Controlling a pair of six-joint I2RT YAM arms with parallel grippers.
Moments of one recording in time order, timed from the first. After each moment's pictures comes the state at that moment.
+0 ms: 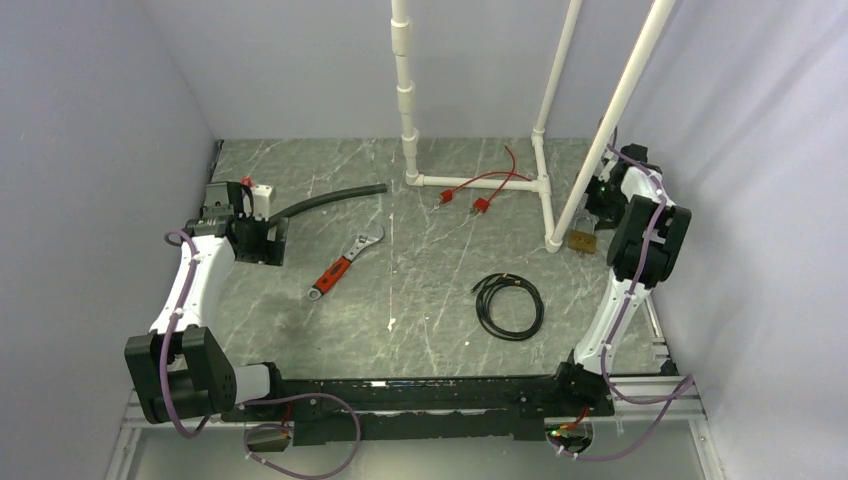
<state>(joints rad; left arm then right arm) 0.14 1.27 1.00 -0.74 0.04 0.25 -0.37 2.19 1.72 -0.75 -0.24 0.04</state>
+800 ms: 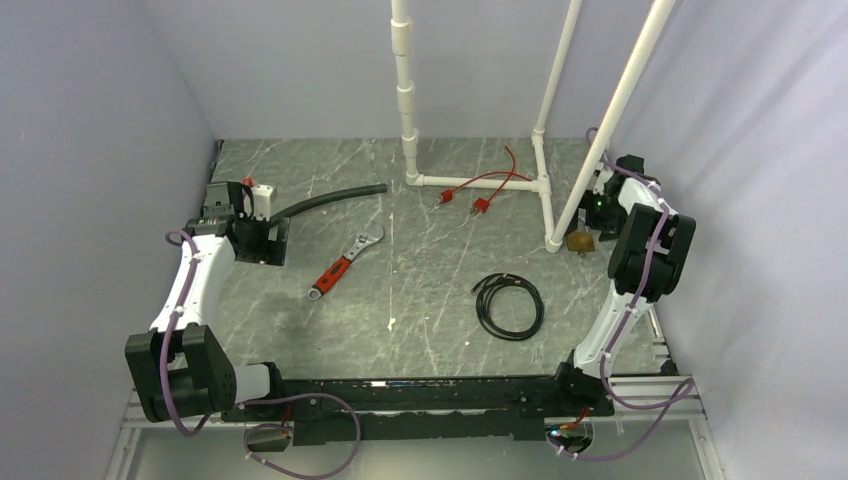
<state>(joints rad) 0.14 1.27 1.00 -0.74 0.06 0.24 -0.35 2.03 1.50 -0.71 -0.21 -0.15</state>
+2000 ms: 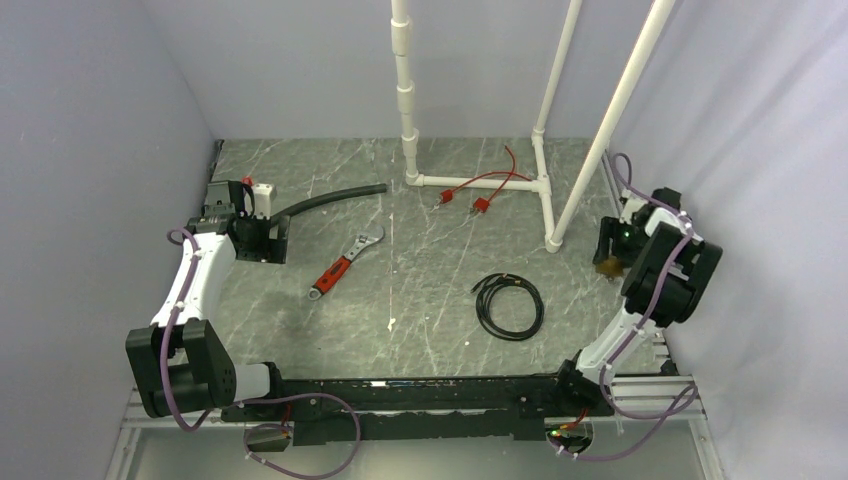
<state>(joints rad) 0.14 1.29 1.00 -0.72 0.07 0.22 -0.50 1.89 1.25 -0.60 -0.22 -0.32</state>
